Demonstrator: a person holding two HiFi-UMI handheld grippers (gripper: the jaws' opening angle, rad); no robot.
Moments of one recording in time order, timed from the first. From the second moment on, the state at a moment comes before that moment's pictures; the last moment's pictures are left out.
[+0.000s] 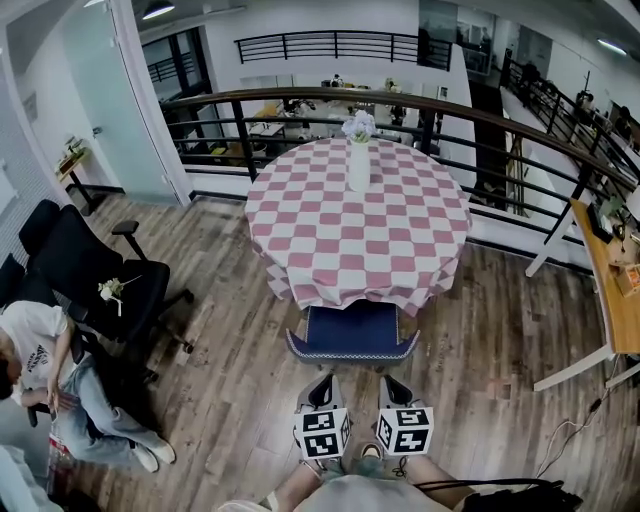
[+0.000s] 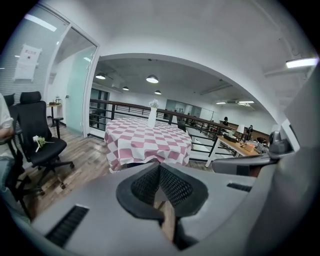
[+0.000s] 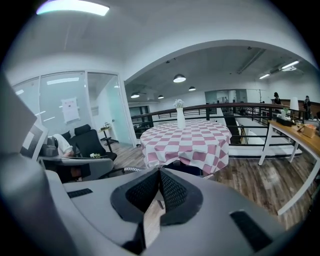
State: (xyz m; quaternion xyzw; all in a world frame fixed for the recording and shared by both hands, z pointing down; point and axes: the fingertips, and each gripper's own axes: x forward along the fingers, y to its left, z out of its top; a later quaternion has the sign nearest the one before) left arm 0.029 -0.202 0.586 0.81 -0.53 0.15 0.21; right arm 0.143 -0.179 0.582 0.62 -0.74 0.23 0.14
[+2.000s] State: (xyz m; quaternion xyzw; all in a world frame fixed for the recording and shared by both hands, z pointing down) left arm 0.007 -0.233 0.603 0.73 -0.63 0.13 0.24; right arm 0.100 -0.254 0.670 0.27 -0.85 0.11 0.44
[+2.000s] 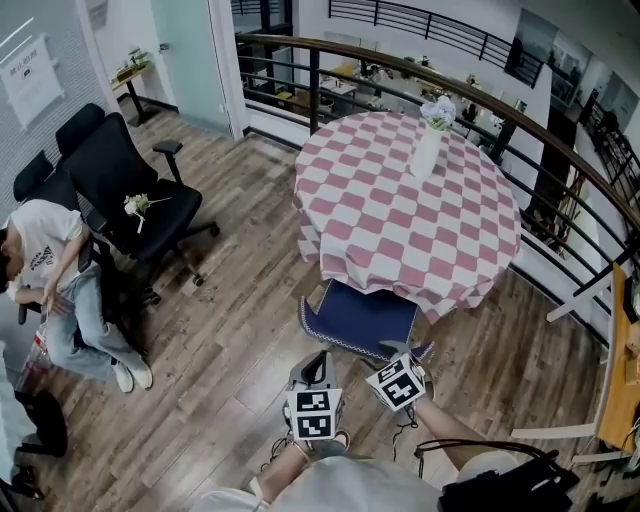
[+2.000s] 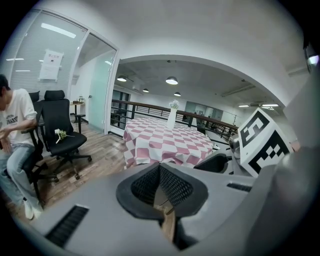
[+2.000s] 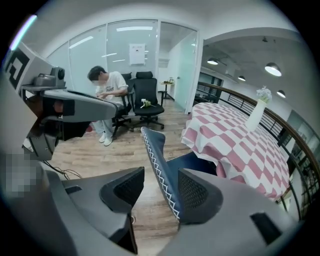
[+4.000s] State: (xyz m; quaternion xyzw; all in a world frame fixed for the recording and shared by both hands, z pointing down) left arm 0.015 -0.230 0.641 0.73 -0.60 0.17 0.29; right arm 0.084 -0.268 0.734 0.12 -0.81 0.09 0.56
